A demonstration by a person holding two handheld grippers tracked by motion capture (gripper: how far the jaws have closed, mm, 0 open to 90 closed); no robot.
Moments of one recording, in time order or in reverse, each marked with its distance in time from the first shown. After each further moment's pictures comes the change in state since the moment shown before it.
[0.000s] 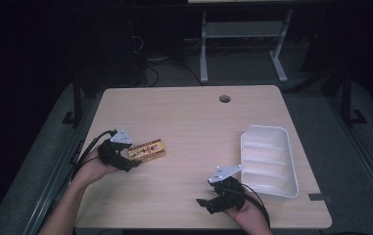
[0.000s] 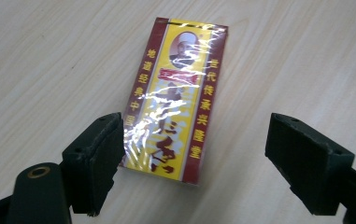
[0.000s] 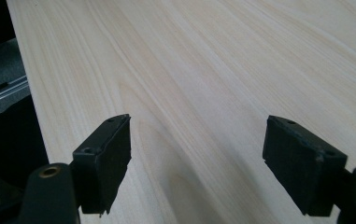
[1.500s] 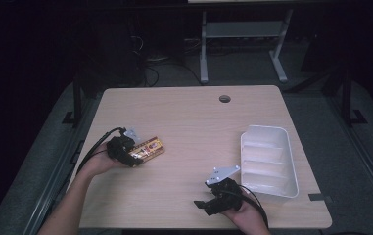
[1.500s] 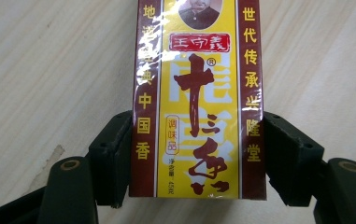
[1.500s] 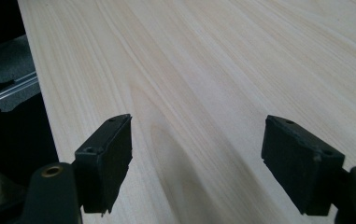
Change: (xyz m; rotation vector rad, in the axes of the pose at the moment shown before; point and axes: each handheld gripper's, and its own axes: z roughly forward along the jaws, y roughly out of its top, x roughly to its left) left arm 0.016 0.005 0.031 0.166 -0.042 -0.015; right arm 0.006 0.002 0.003 0.002 0.018 -0.009
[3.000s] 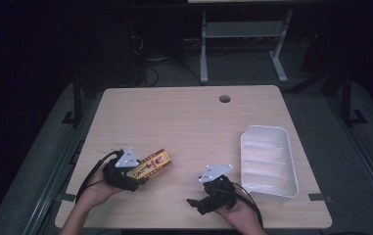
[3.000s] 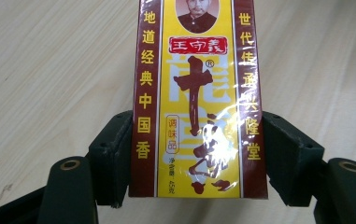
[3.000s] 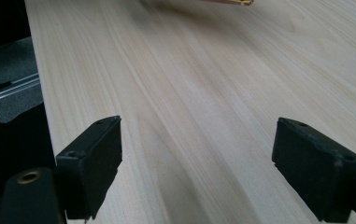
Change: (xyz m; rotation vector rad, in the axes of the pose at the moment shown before) left arm -0.090 -0.026 -0.031 -0.236 0.046 0.085; right arm 0.008 0.018 0.007 -0.042 -0.005 -0.070
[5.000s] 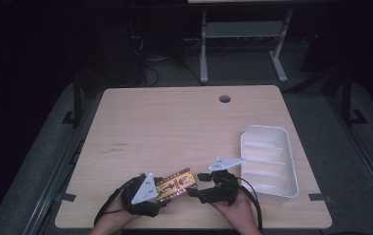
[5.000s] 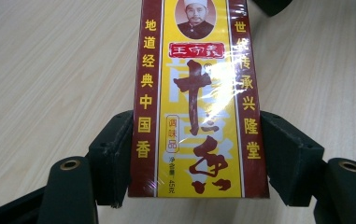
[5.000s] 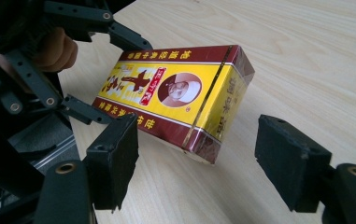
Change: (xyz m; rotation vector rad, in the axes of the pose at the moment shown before) left arm -0.085 0.014 0.010 -0.165 -0.005 0.158; right arm -0.013 0.001 -0.012 -0.153 0.088 0.253
